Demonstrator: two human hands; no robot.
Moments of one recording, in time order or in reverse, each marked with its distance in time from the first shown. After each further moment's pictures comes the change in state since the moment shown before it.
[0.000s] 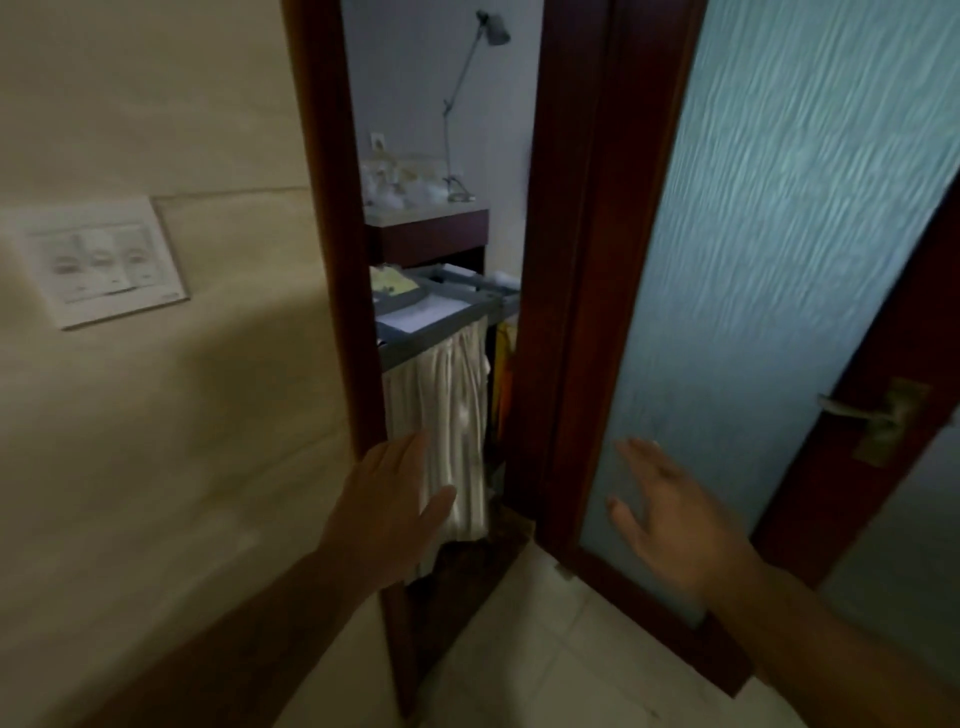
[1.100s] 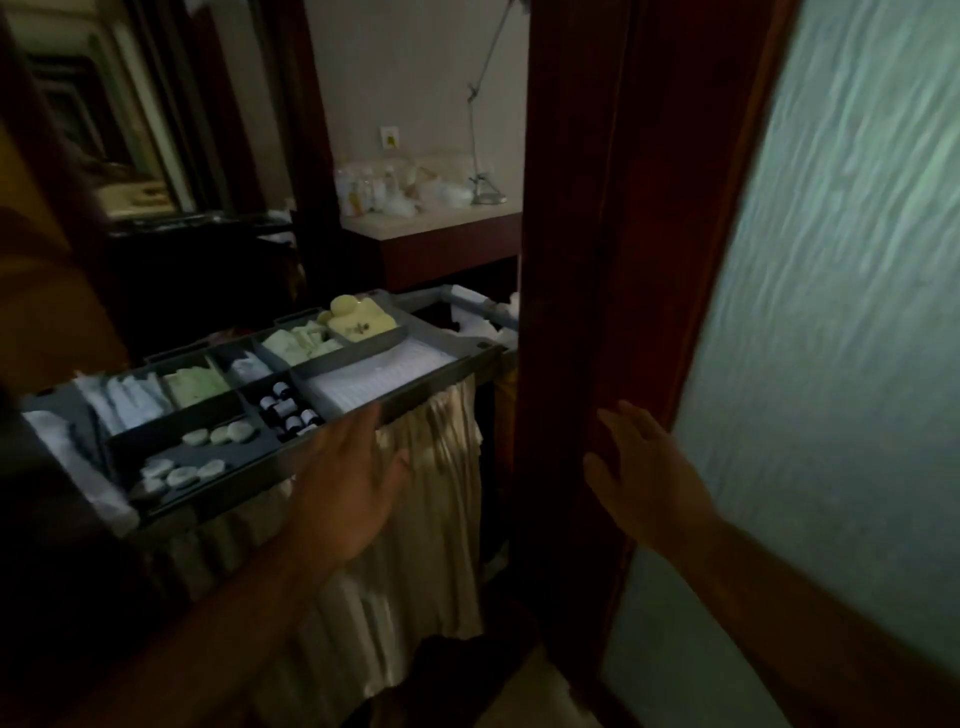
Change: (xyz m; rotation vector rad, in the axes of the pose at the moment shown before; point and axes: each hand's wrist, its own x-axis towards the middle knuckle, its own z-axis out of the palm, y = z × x) left_hand 0.386 0.026 0.089 -0.024 0.221 -0.297; right_hand 0.425 0.180 0.023 0.147 0.038 -0.051
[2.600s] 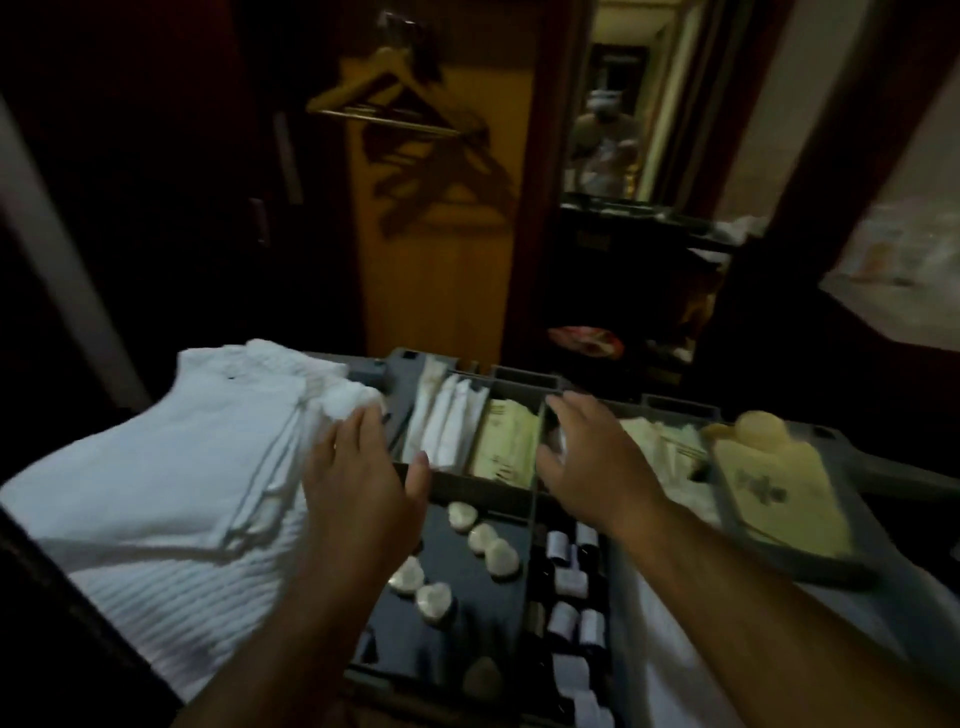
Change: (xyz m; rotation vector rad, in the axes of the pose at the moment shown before) left_hand 0.205 -0.308 -0.042 0.404 0.535 -0.957; right_hand 0.395 -0.420 0.297 0.142 -0.485 -0.981
